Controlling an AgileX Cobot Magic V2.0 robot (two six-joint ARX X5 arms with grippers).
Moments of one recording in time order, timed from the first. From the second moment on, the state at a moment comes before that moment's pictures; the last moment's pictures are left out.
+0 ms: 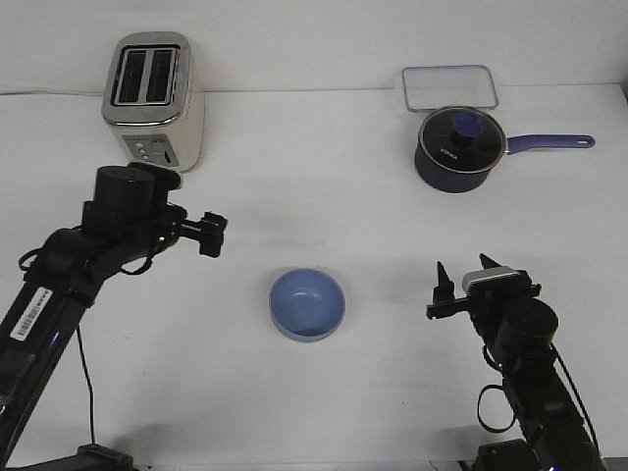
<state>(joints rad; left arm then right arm) -0.29 1.35 1.50 -0.73 0.13 -0.03 0.13 0.71 0.49 -0.06 -0.05 0.01</state>
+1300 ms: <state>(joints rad) -0.14 0.44 0.50 -0.09 0.11 -0.12 0.13 0.71 0.49 -0.06 -0.05 0.01</state>
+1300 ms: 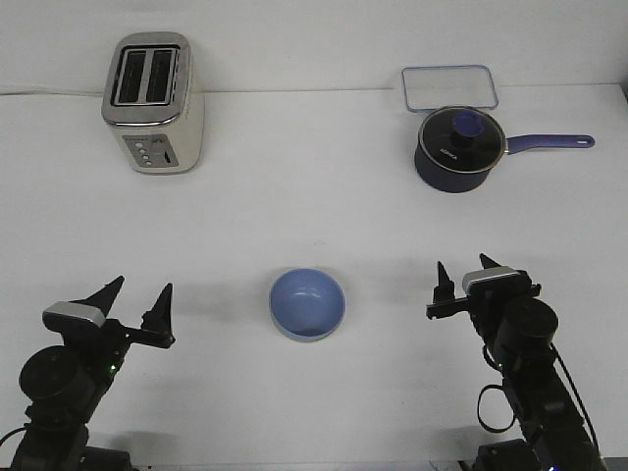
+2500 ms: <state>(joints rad) -0.14 0.44 0.50 -0.17 0.11 -0.12 0.13 0.71 0.49 -0.06 -0.05 0.01</state>
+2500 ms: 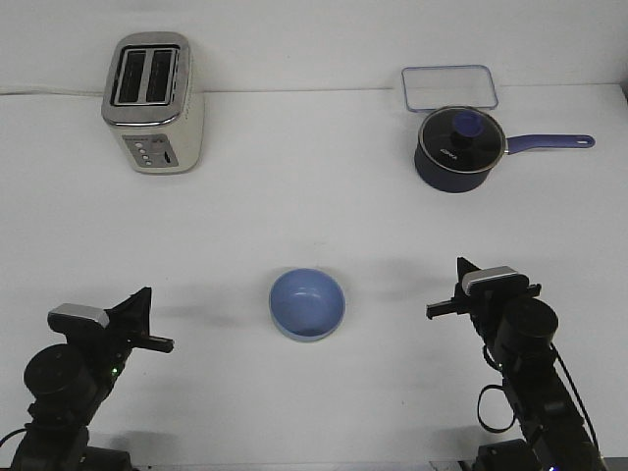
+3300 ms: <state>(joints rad) -0.04 0.19 0.29 0.00 0.10 -0.06 0.13 0.71 0.49 -0.06 -0.05 0.01</state>
